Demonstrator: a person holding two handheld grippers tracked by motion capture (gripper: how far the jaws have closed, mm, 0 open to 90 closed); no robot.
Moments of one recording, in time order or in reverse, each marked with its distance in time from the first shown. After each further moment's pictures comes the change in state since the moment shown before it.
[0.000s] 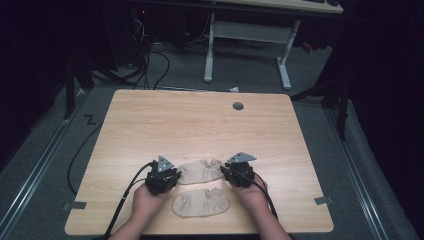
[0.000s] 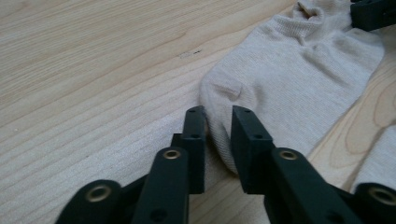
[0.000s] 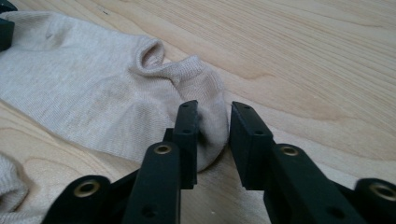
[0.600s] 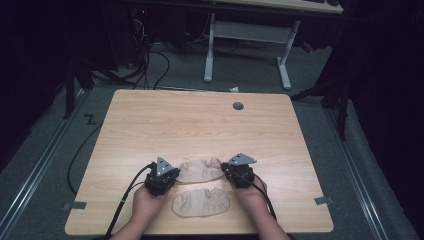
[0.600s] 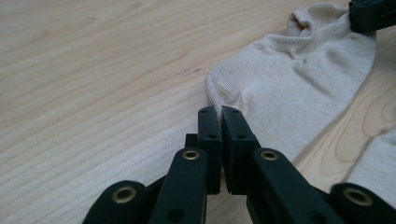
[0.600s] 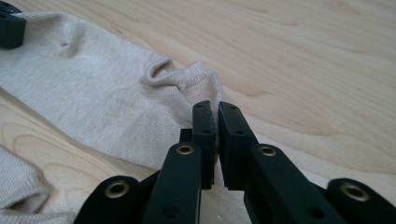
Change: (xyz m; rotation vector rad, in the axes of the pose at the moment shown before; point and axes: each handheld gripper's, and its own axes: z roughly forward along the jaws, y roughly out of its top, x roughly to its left) left arm -0.006 0.000 -0.009 -0.080 0.033 0.022; right arm 0.008 0.002 -0.009 -0.063 -0.024 -0.032
